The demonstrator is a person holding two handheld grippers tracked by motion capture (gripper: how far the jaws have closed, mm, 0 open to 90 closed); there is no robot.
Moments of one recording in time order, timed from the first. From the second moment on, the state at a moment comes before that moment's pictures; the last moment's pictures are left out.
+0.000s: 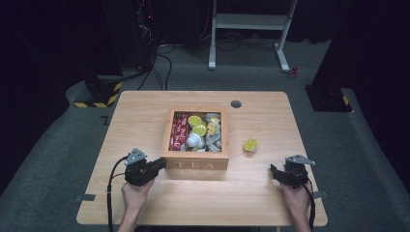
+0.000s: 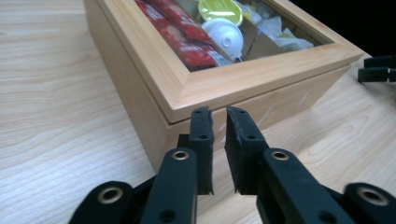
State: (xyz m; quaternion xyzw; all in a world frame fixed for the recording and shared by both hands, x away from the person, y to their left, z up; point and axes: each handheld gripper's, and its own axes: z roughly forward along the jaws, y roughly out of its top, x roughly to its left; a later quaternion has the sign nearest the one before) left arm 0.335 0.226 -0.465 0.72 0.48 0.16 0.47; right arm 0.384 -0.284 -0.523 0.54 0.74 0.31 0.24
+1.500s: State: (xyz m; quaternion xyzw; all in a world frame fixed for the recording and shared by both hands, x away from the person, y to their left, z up) left arm 0.334 0.283 -0.515 0.69 0.58 0.24 0.37; right arm 0.384 -0.284 -0.523 0.54 0.74 0.31 0.24
